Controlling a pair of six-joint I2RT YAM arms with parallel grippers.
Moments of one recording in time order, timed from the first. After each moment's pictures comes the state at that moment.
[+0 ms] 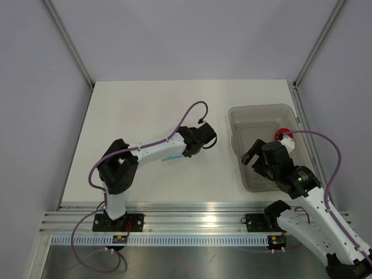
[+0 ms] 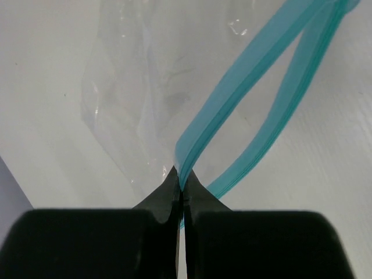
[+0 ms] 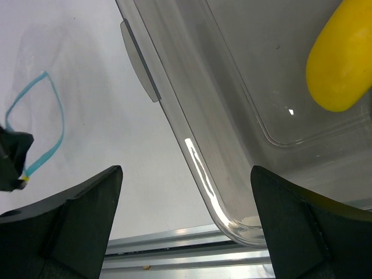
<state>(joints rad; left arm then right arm) -0.93 1.89 1.43 -0.80 -0.60 -0.19 0.50 0.68 0.77 -0.88 0.29 0.93</state>
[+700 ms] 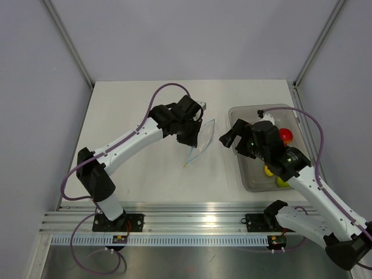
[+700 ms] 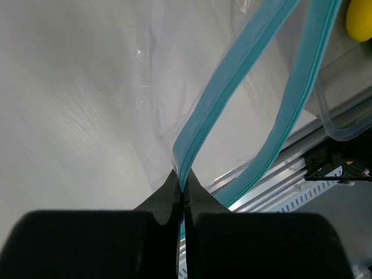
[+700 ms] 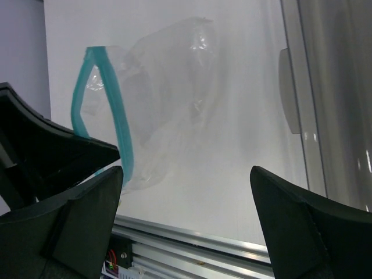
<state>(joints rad) -0.82 1.68 1.64 -0.97 0.07 -0.44 0.57 0.90 0.97 -0.64 0.14 0.86</state>
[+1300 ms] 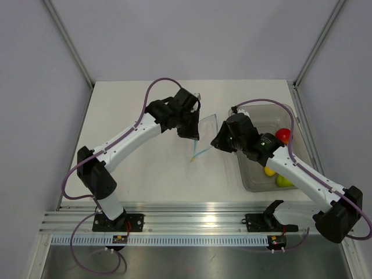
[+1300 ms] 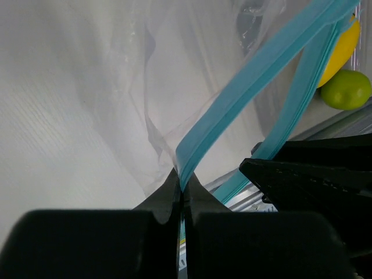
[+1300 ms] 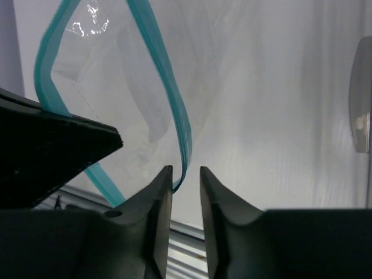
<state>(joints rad) -0.78 1.71 1.71 -0.94 0.10 -0.61 0.69 1.19 1.07 -0.58 0.10 0.82</state>
